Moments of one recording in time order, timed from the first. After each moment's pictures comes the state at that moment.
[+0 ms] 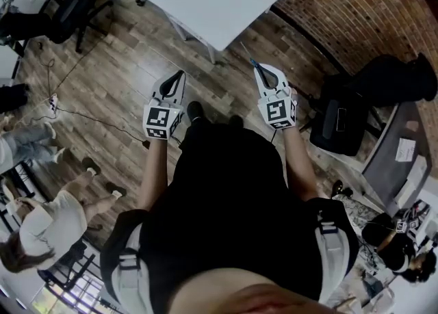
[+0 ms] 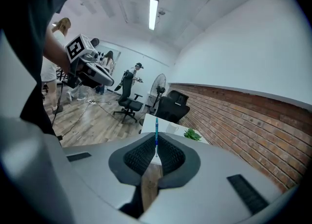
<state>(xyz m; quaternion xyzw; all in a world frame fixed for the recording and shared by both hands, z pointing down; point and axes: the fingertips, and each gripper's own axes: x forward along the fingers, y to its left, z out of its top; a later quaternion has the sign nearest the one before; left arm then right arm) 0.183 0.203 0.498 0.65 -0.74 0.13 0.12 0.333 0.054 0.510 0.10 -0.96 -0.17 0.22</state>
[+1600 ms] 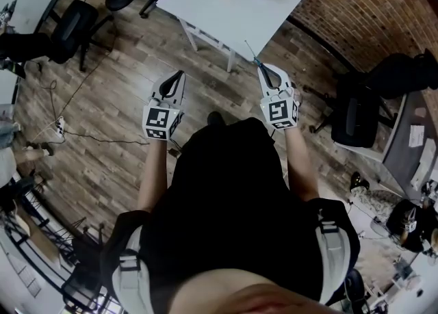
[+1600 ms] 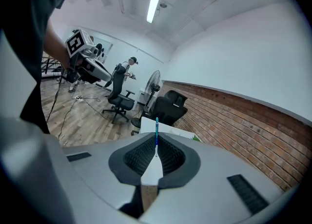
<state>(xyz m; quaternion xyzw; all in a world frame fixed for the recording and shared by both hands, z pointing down) 0.021 0.256 0.501 0.69 -0.71 0.12 0.09 0.192 0.115 0.516 0.17 -0.94 -0.19 0.22</state>
